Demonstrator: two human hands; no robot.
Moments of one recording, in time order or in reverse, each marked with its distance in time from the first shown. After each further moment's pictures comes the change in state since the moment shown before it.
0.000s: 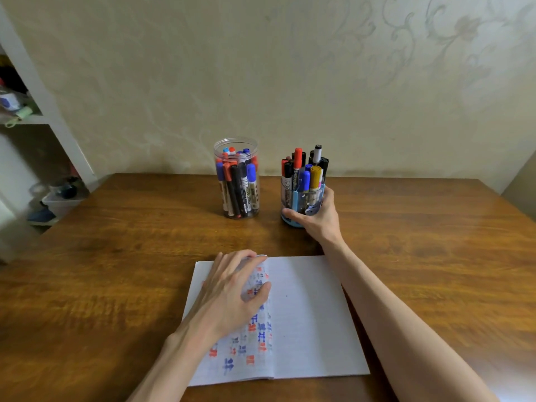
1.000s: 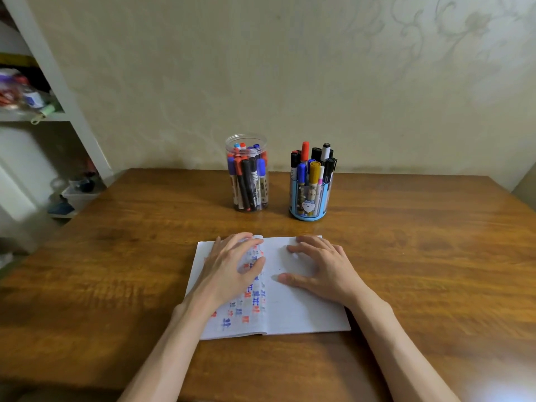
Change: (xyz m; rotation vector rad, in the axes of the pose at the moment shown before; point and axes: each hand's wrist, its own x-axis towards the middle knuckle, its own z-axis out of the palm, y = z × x) left_hand 0.014 -0.020 -0.009 -0.080 0.008 -0.078; right_hand -0.114 -0.005 -0.026 -0.619 -0.500 -0.202
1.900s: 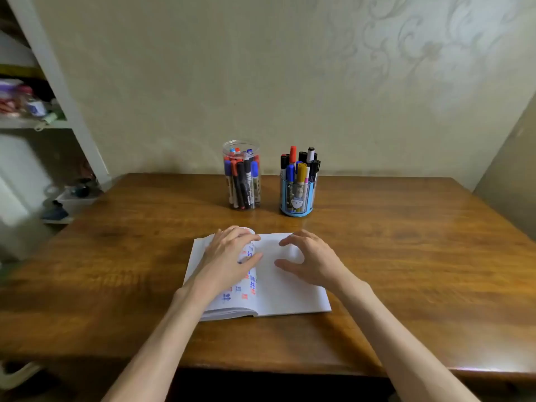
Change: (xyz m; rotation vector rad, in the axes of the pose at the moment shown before) left_hand -0.026 0.030 -0.027 0.115 0.024 0.073; right_hand -0.023 -0.039 -0.009 -0.105 0.053 0.044
